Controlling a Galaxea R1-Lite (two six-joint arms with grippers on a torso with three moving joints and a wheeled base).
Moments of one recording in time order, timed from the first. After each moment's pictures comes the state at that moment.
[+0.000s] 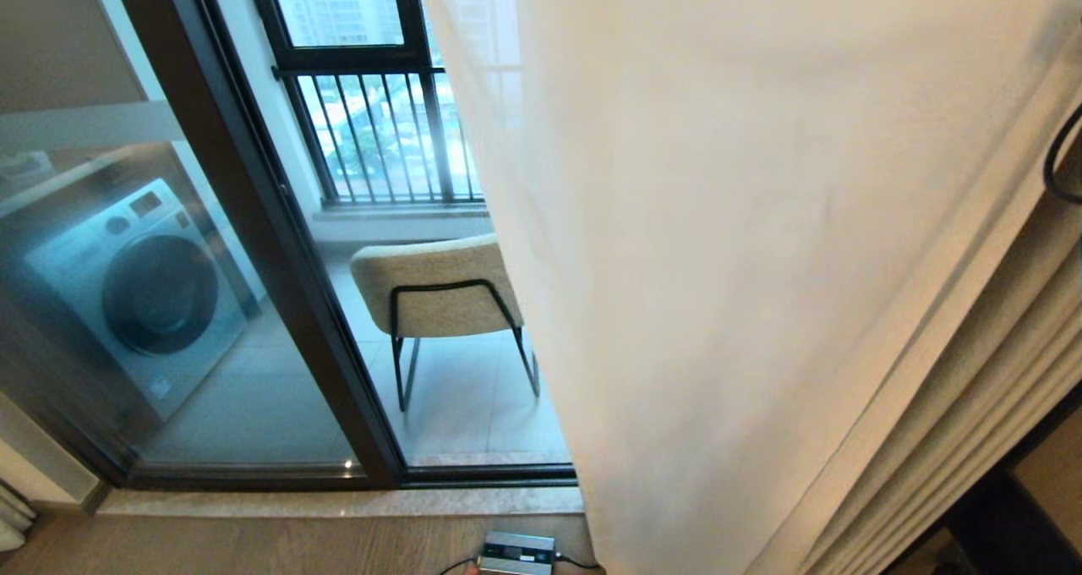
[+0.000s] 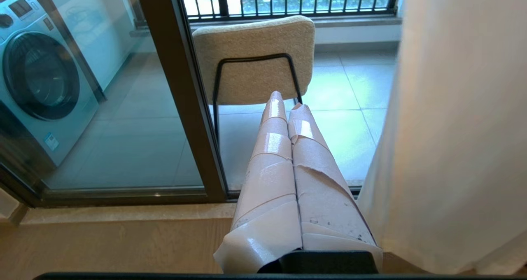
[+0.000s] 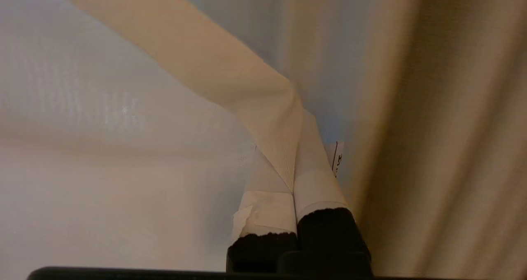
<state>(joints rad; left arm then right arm) 0.00 0.00 0.00 -0.01 0.00 0.02 -0.20 1.60 -1.44 -0.60 -0.09 -0.09</state>
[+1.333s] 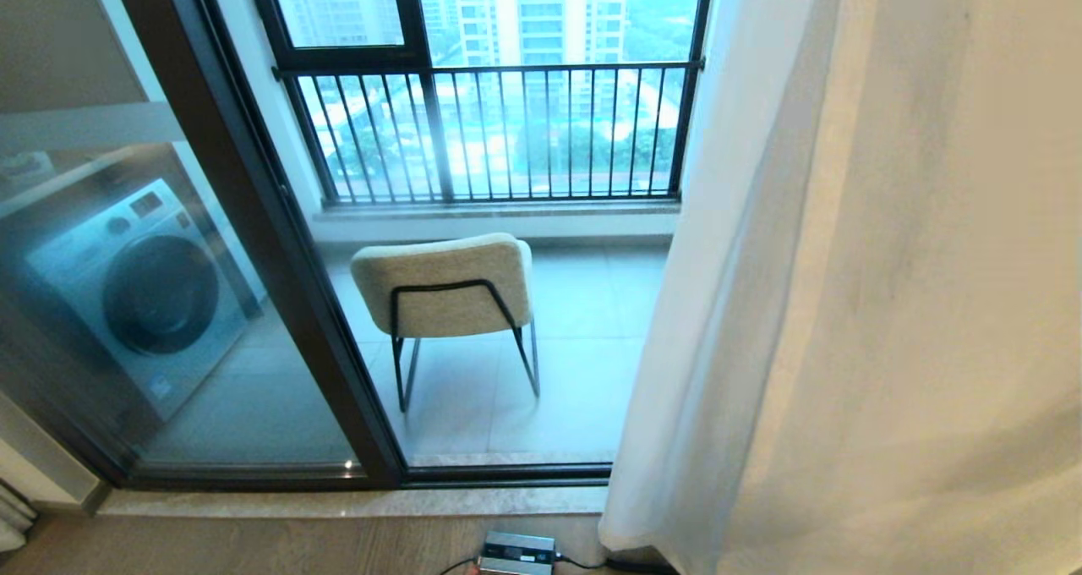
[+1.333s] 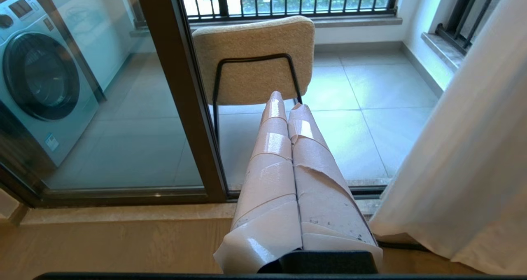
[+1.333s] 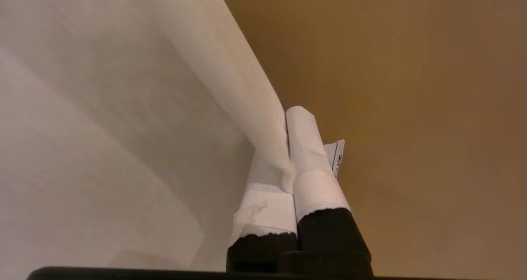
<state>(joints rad) 0.00 0.00 0.00 -0.01 0.00 0.02 -1.14 1.98 -1.59 -0.56 0.11 0.15</state>
